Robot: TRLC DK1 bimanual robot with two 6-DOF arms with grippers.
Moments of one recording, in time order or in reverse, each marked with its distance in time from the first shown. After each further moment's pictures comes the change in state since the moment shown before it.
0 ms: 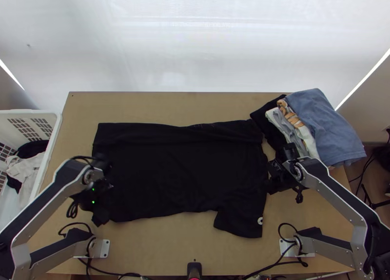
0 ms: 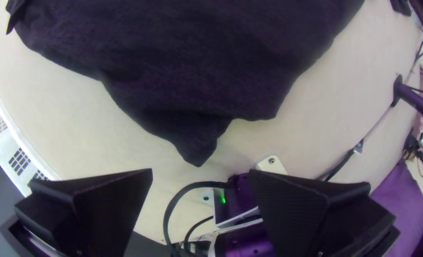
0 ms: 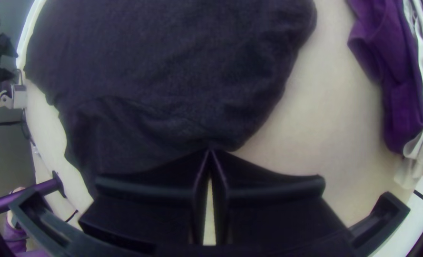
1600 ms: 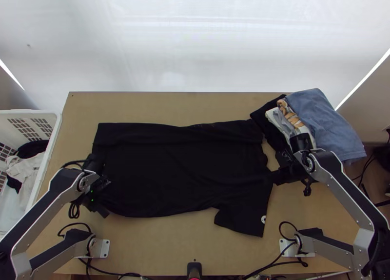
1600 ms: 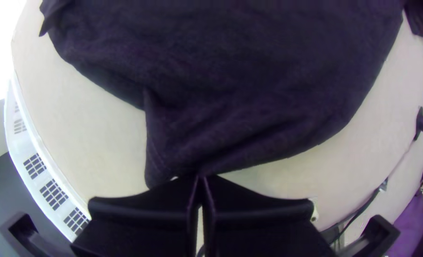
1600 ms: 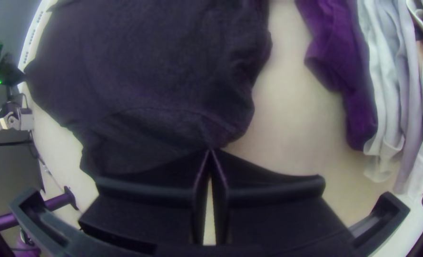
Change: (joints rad) left arm 0.089 -0.074 -0.095 0.267 -0.073 0.070; right arm -0.100 -0.023 0.132 -0.106 -0.004 -0.008
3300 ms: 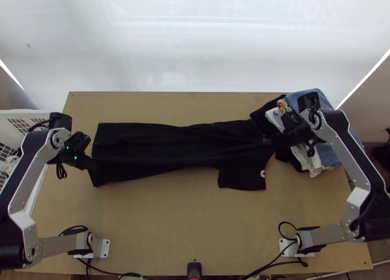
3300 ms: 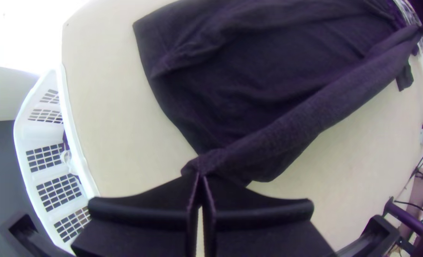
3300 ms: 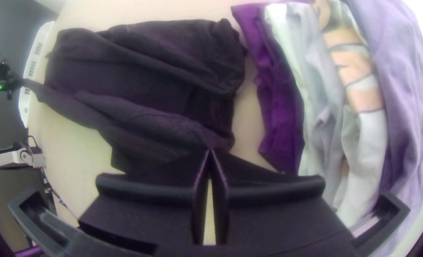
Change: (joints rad) left arm 0.337 0.282 0.443 0.080 0.161 0.066; right arm -0.058 0.305 0.538 -0.146 0.004 0.001
